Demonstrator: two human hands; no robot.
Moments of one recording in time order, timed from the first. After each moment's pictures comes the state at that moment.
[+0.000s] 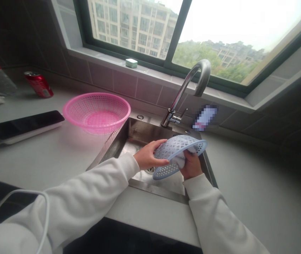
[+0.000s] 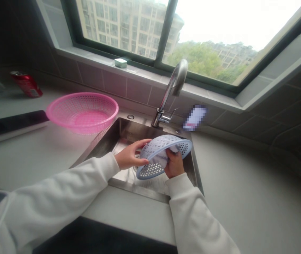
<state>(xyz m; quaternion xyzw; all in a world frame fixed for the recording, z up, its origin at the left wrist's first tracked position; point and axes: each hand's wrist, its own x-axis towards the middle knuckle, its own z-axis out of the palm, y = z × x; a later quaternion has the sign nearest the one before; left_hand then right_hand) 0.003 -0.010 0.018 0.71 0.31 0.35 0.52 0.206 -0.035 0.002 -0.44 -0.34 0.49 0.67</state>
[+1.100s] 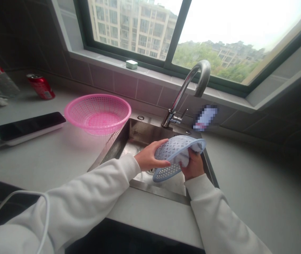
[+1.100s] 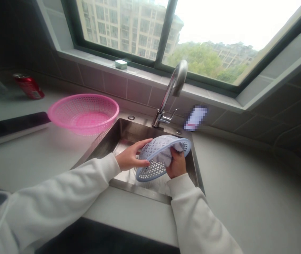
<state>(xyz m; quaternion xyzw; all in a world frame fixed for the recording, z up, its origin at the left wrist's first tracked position) 0.001 -0.010 0.018 0.74 0.31 0.34 0.50 0.197 -0.038 0.014 -0.40 -0.30 0.50 0.70</state>
